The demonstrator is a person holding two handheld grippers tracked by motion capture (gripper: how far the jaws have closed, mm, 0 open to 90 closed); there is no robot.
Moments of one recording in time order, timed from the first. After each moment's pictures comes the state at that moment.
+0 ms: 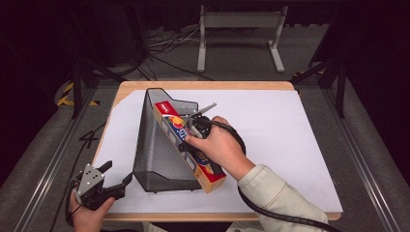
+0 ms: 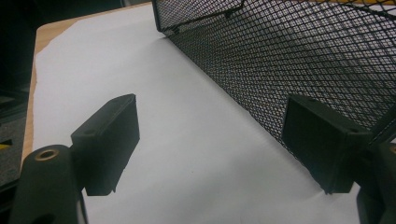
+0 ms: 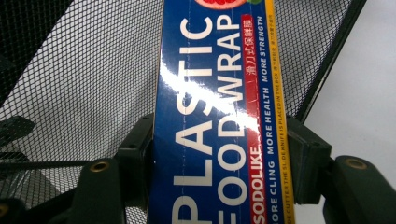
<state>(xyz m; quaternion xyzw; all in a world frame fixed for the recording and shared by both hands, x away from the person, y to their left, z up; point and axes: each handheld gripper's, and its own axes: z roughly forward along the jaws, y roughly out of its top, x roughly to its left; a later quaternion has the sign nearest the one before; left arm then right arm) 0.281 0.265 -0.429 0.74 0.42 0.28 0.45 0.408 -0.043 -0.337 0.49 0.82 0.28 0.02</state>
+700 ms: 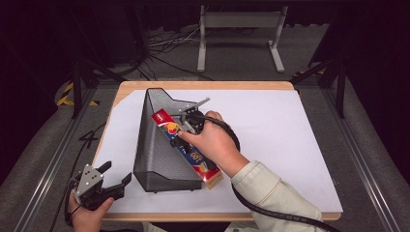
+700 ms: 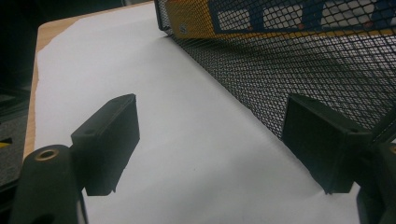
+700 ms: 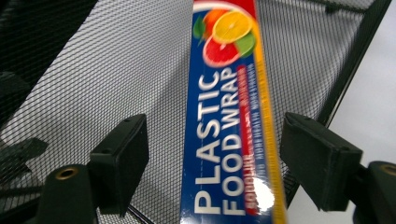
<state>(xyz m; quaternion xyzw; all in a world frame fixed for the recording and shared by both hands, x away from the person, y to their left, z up) 0.280 0.267 -0.430 0.73 0.43 0.28 0.45 0.413 -0.028 -0.324 0.48 0.83 0.30 0.04</state>
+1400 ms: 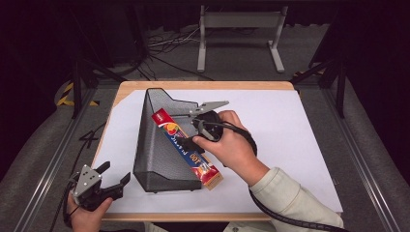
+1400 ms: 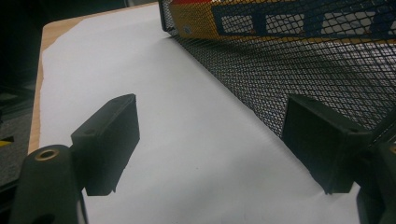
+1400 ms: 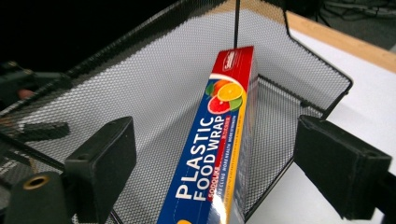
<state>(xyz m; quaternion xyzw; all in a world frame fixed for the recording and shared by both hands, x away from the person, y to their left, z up) 0.279 0.268 -0.430 0.73 0.43 0.28 0.45 0.384 -0.068 -0.295 0.34 0.83 0.42 0.13</state>
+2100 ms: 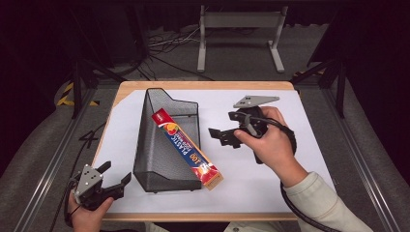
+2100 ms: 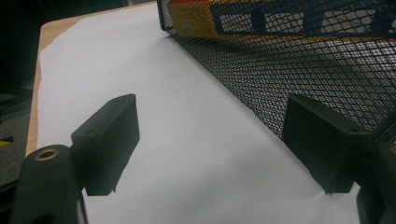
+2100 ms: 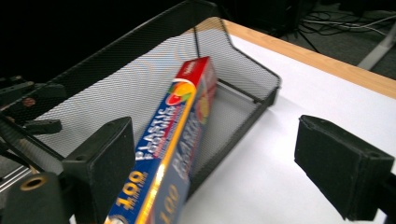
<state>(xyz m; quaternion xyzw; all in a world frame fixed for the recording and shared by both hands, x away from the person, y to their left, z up) 0.280 0.267 -0.430 0.73 0.43 0.28 0.45 0.378 -0.153 -0.273 0.36 0.80 0.45 0.14</state>
